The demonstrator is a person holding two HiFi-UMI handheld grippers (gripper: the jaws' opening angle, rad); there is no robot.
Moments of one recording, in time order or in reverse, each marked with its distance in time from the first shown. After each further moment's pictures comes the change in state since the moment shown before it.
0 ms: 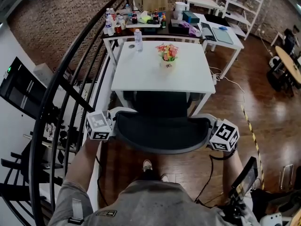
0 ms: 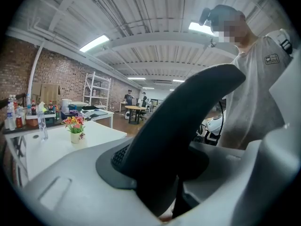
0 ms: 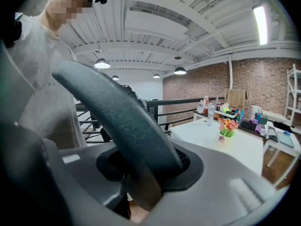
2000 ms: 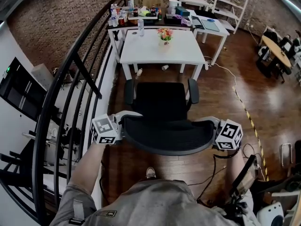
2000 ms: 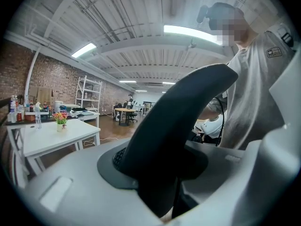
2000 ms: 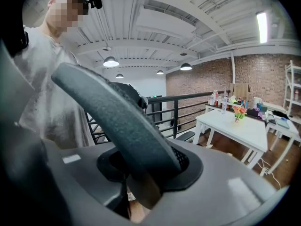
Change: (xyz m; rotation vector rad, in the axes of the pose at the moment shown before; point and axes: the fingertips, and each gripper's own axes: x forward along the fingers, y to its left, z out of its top) left arm -0.077 -0.330 -0.050 0.031 -0.045 -0.044; right arm -0.092 0.334 -0.047 0.047 0.048 0.025
